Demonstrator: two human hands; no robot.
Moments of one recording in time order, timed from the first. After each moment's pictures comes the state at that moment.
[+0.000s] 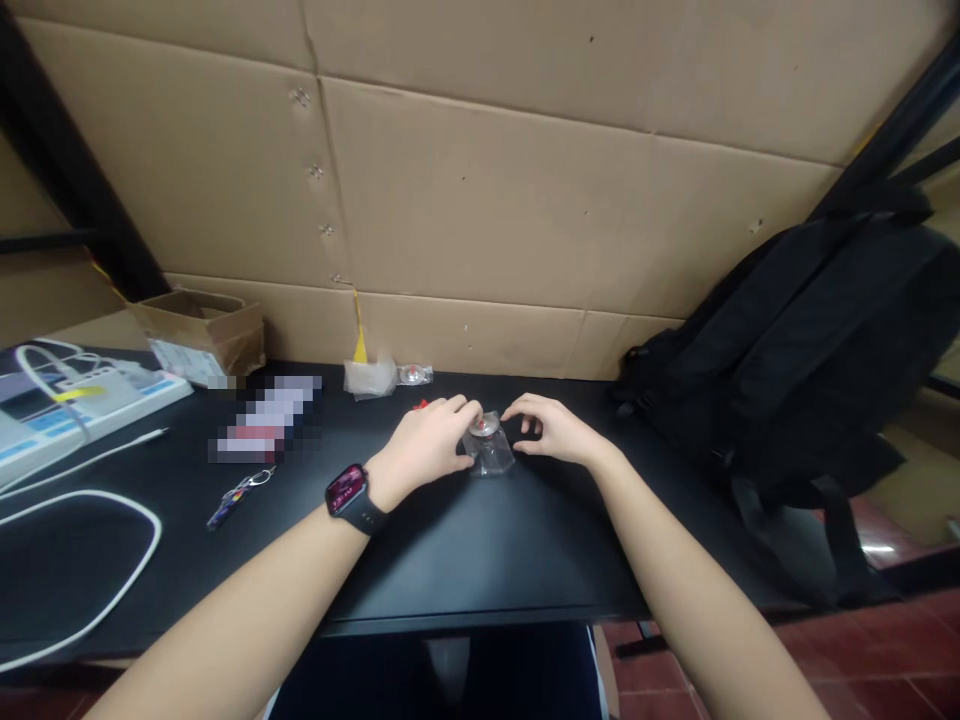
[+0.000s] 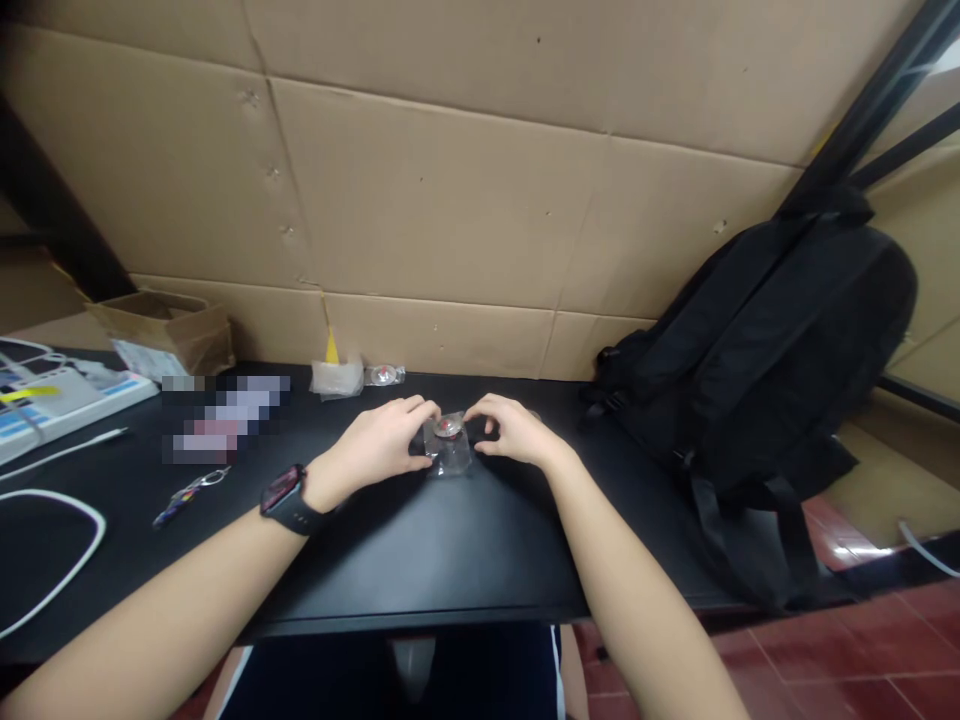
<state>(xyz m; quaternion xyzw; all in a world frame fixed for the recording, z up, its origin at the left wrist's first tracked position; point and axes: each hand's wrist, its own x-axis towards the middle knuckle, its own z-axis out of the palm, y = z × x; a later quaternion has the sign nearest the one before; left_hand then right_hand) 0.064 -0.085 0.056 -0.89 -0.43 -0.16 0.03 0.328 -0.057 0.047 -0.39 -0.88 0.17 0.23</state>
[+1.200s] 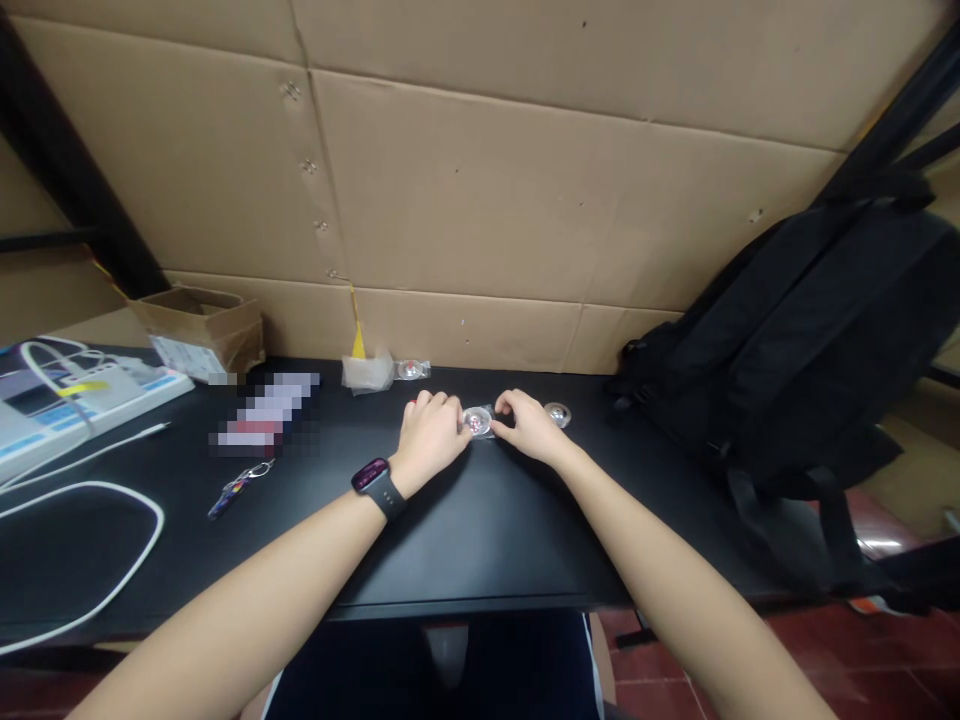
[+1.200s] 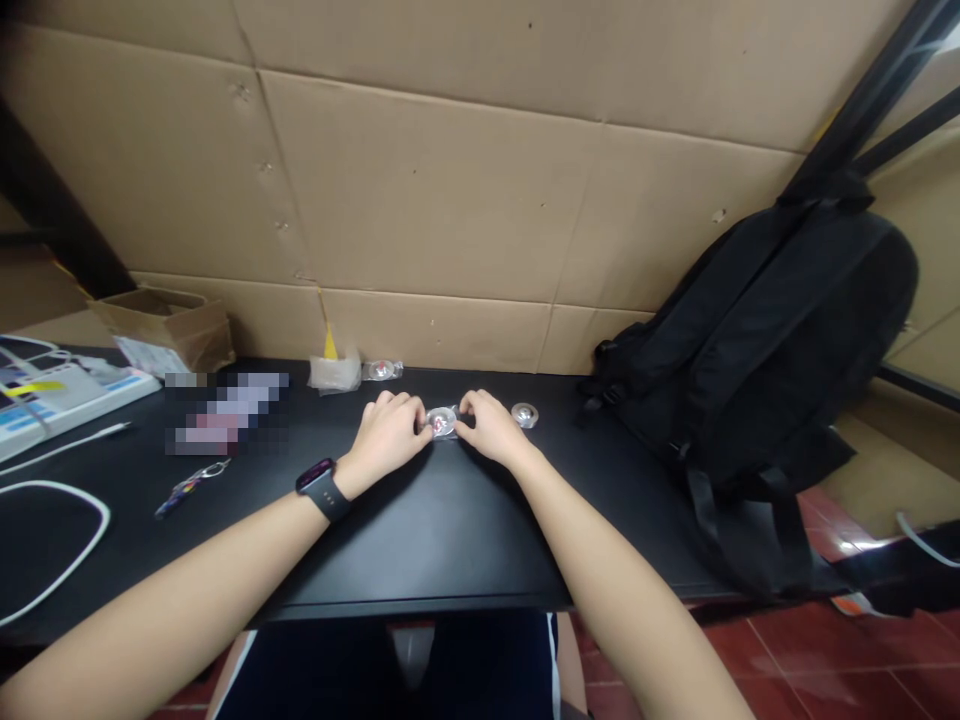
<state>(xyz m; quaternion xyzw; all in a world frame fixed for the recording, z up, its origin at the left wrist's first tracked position) 0.088 -0.070 0.018 -0.79 -0.57 -0.21 0.02 0.296 -0.046 0.010 -0.49 -0.82 0.08 0.27</state>
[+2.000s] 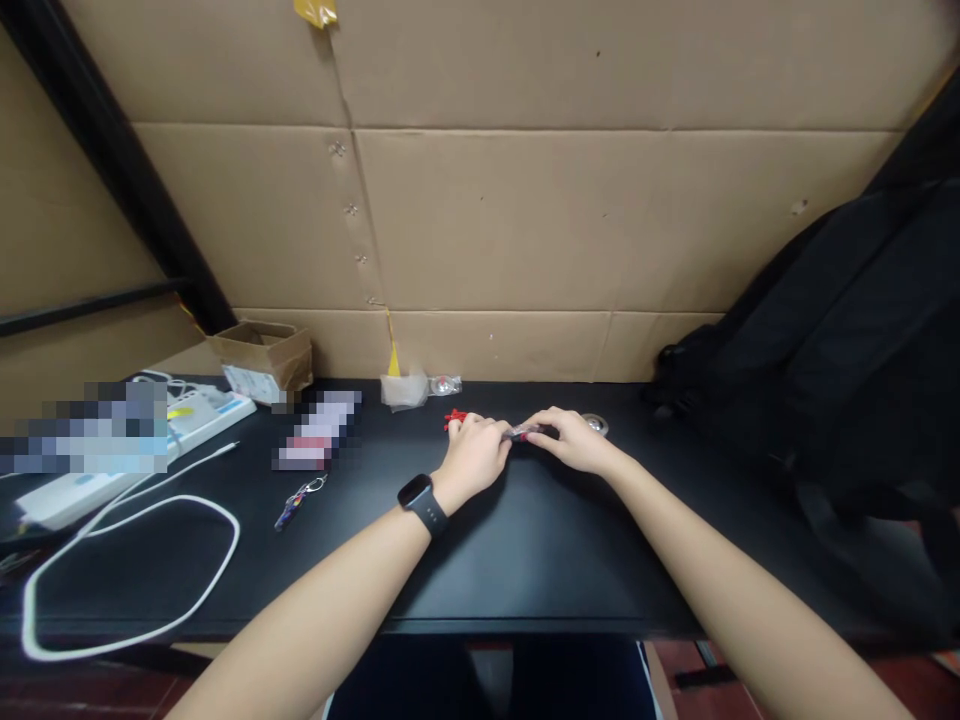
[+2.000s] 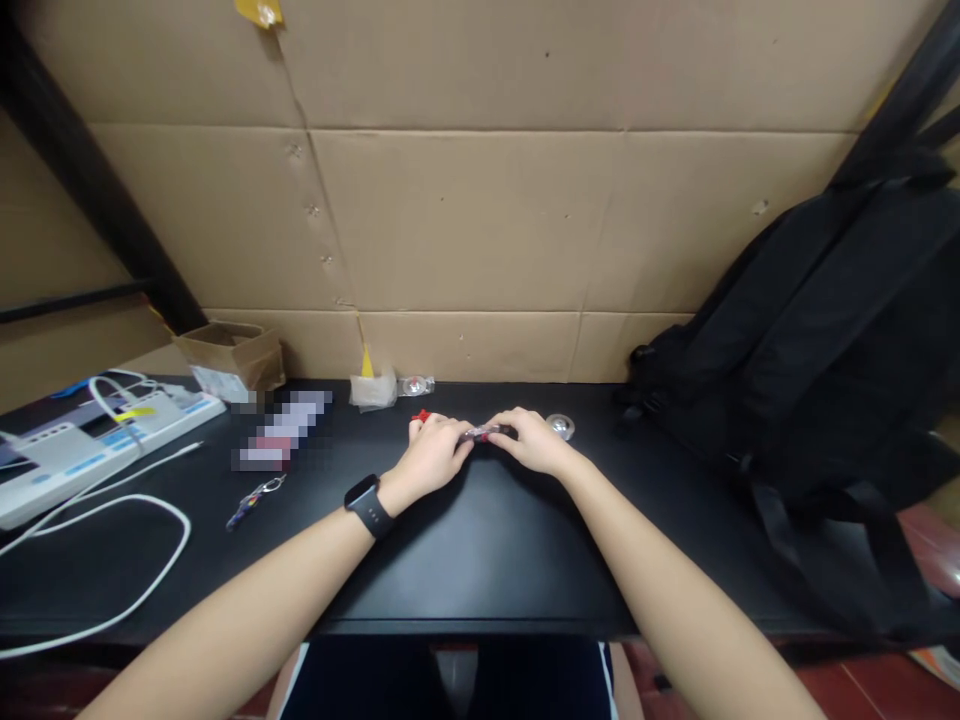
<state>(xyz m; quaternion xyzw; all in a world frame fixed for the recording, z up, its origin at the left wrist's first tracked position) 0.088 -0.073 0.018 -0.84 -0.51 -0.20 -0.05 0.305 -0.048 0.025 -0.41 -0.86 0.16 0.26</state>
